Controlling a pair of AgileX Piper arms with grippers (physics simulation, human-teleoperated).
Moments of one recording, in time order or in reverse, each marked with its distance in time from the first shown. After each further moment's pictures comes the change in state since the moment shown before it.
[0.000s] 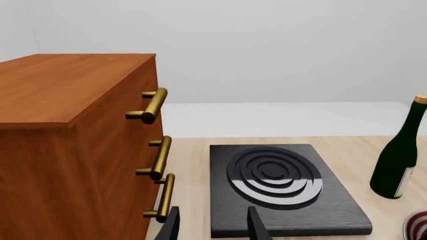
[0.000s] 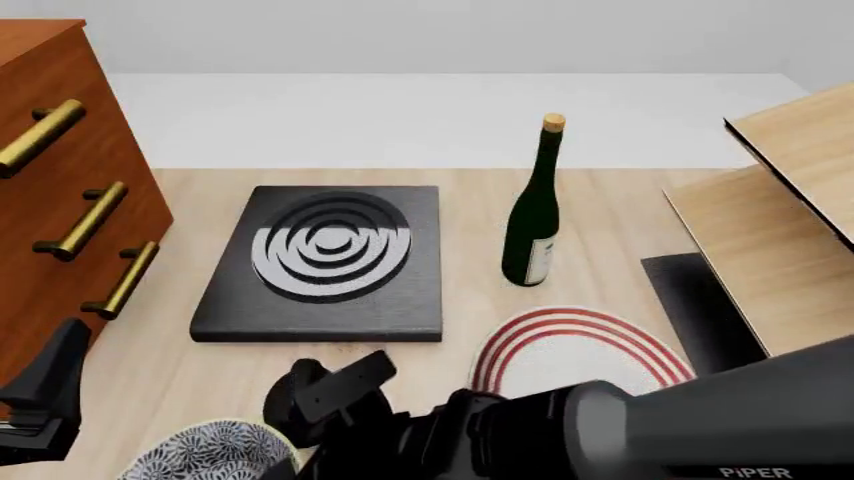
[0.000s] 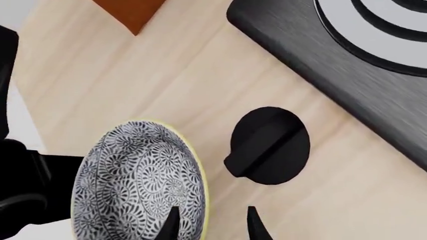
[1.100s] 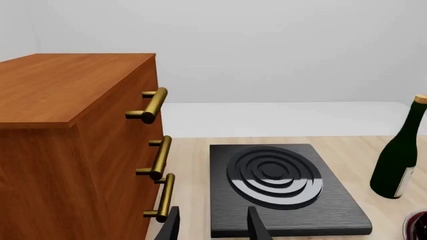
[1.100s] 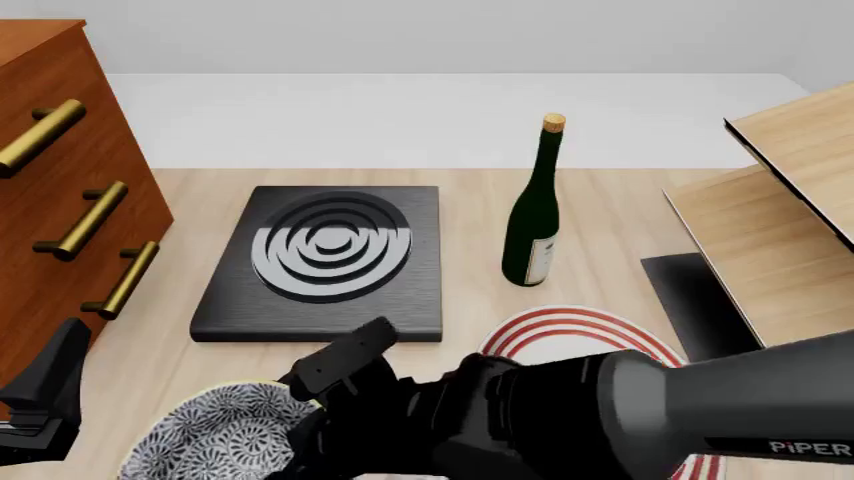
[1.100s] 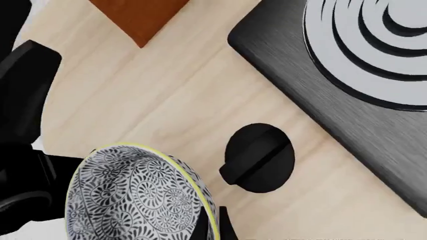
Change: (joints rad) left arm 0.000 0.000 0.000 0.001 -0.001; right arm -0.039 -0.065 -0.031 0.074 -0.092
